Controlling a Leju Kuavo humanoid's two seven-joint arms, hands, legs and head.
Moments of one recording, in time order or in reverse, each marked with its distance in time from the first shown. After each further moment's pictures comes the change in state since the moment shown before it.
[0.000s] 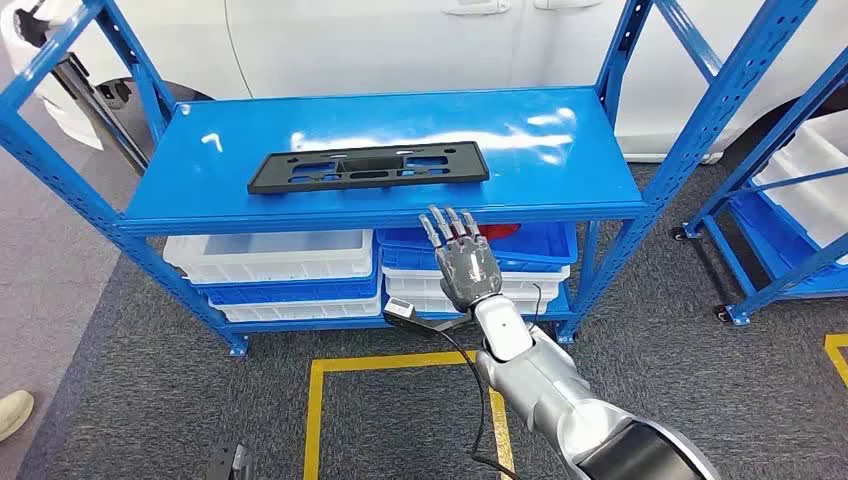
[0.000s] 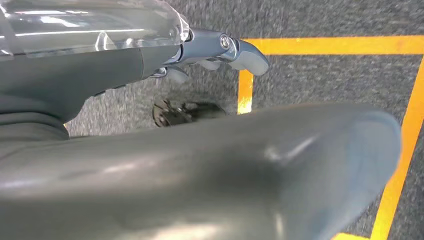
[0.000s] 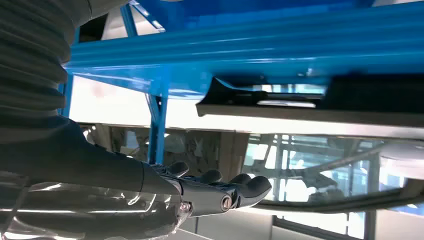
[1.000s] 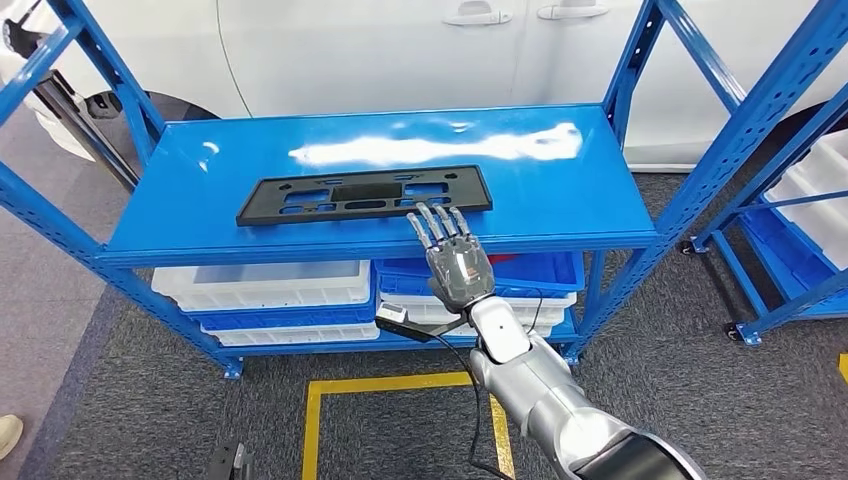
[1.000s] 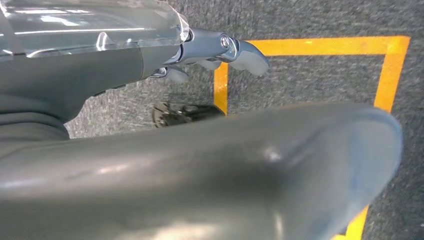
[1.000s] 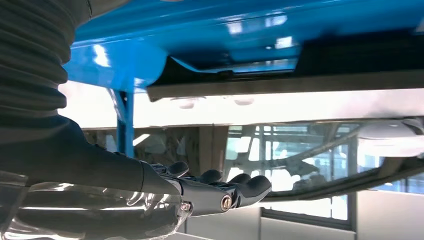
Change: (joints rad) left arm -0.002 0.000 0.000 0.007 -0.006 0.001 -0.004; right arm 0.031 0.018 -0.082 -0.073 0.015 -0.009 -0.112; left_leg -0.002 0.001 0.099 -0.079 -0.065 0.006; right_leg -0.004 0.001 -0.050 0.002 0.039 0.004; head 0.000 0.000
